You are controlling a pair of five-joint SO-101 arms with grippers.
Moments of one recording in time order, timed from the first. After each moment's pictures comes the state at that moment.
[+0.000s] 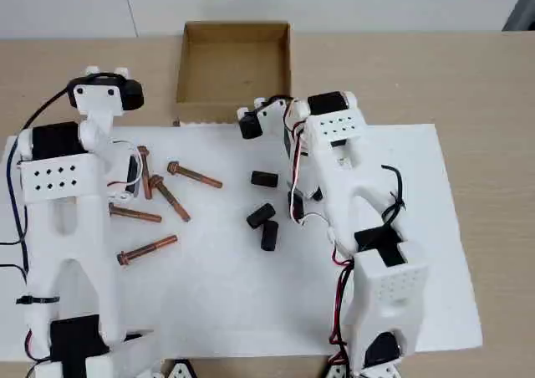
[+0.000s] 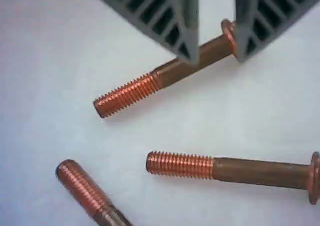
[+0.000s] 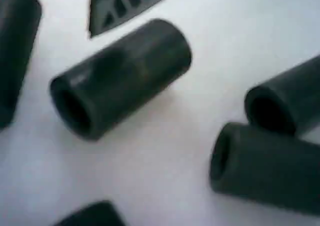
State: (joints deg) left arm -12.9 -10.9 5.6 99.2 -6.1; right arm -17.2 25.9 -16.2 89.8 33.0
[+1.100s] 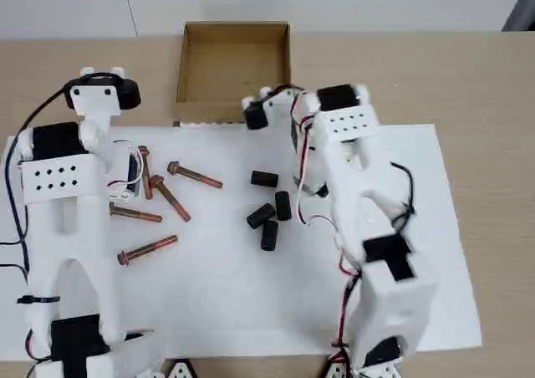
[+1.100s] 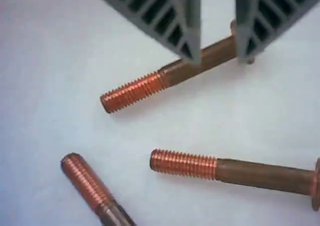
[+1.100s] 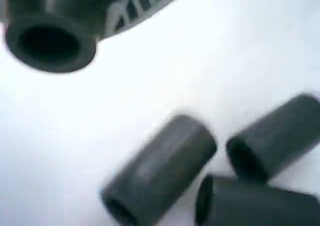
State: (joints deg) left arm -12.3 -10.7 5.6 99.2 -2.4; right arm -15.4 15.9 -17.8 96.1 31.3
